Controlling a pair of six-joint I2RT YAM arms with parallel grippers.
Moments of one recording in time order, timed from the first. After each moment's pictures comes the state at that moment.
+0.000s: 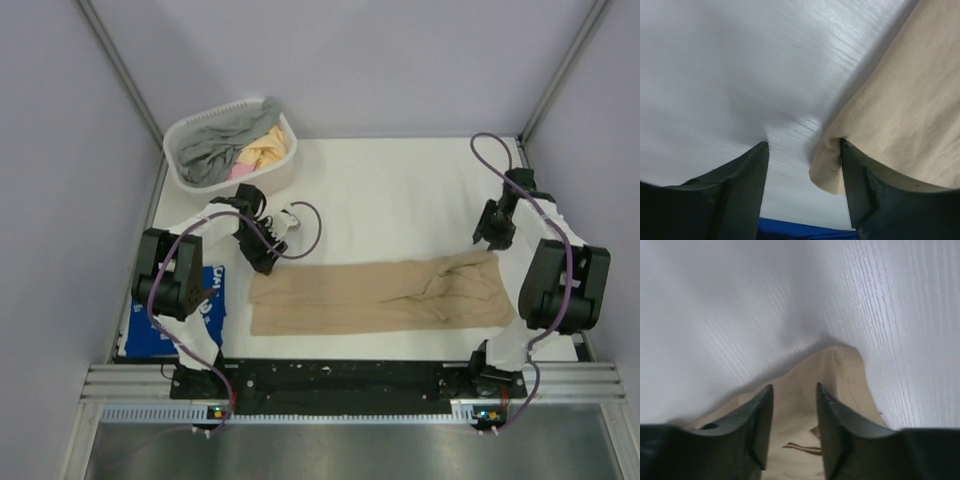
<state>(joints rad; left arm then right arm) -0.22 1.79 1.15 -0.75 0.30 0.72 -0.19 1.58 1.13 -0.68 0.01 0.26</state>
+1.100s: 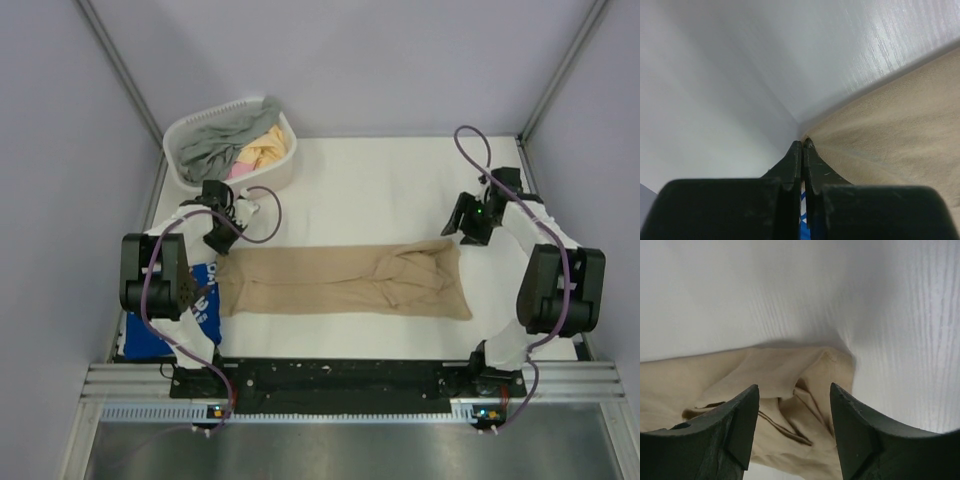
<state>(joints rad) -0.01 1.75 1.10 -0.58 0.01 0.59 -0.11 1.62 1.12 -0.60 -0.27 0.28</state>
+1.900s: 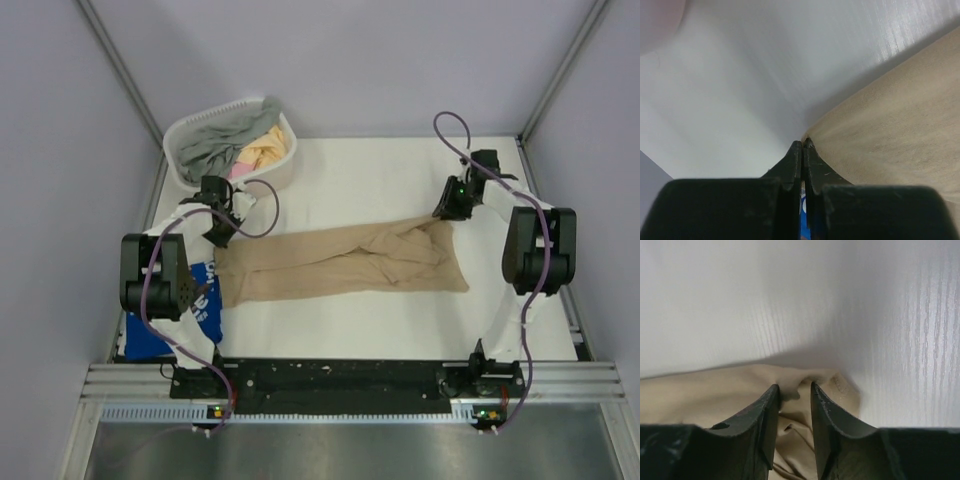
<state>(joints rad) -0.01 1.75 1.12 -0.52 -0.05 0.58 -0.04 1.91 1.34 -0.47 -0.28 0.30</state>
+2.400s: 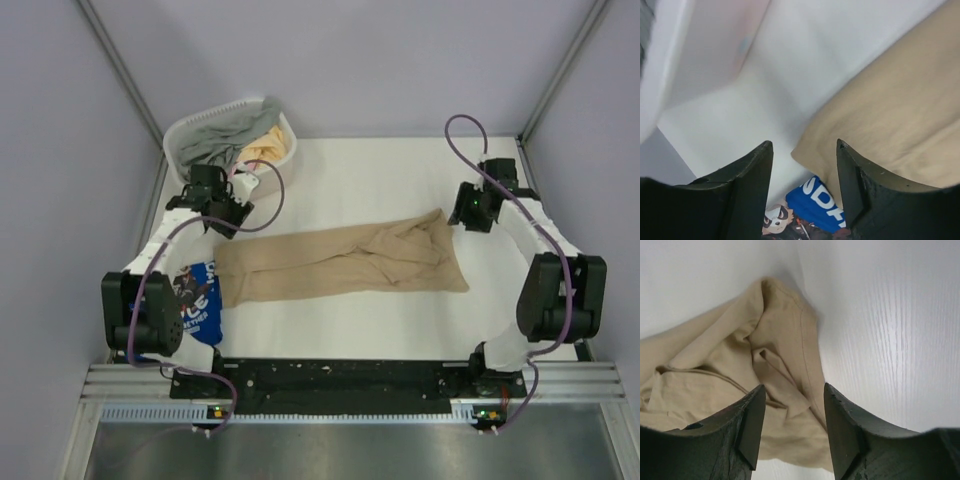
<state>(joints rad) -0.04 1.55 1.14 -0.55 0.09 0.59 -0.04 1.60 1.17 -0.56 -0.09 0.25</state>
